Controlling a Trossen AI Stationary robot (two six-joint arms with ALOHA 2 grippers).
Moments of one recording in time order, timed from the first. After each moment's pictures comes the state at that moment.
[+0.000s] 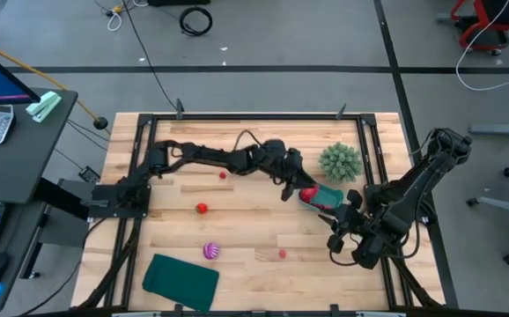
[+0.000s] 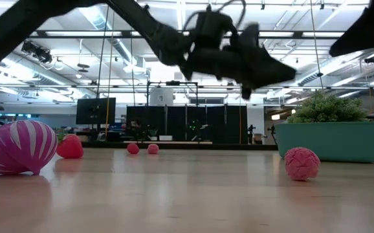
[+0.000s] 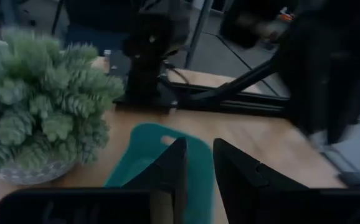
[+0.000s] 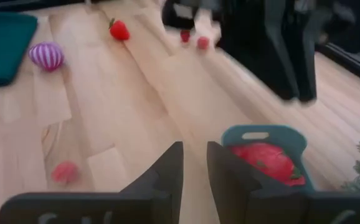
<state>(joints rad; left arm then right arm) 0.15 2.24 1.57 0.46 0.44 -0.18 0.85 1.25 0.78 -0.76 1.00 1.17</state>
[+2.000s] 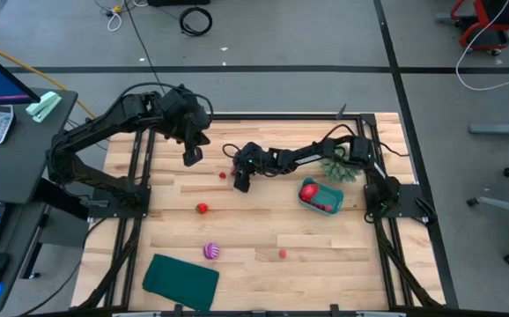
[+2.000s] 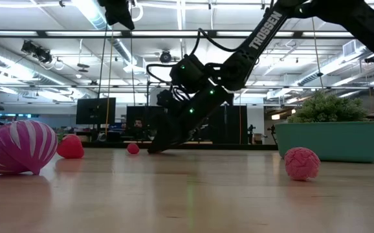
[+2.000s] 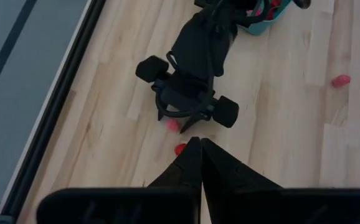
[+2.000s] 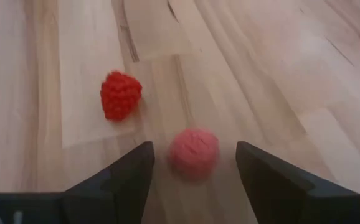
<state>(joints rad) 0.37 1.33 1.57 -1.16 0.07 0.09 -0.23 2.25 1.34 0.21 0.04 0.05</state>
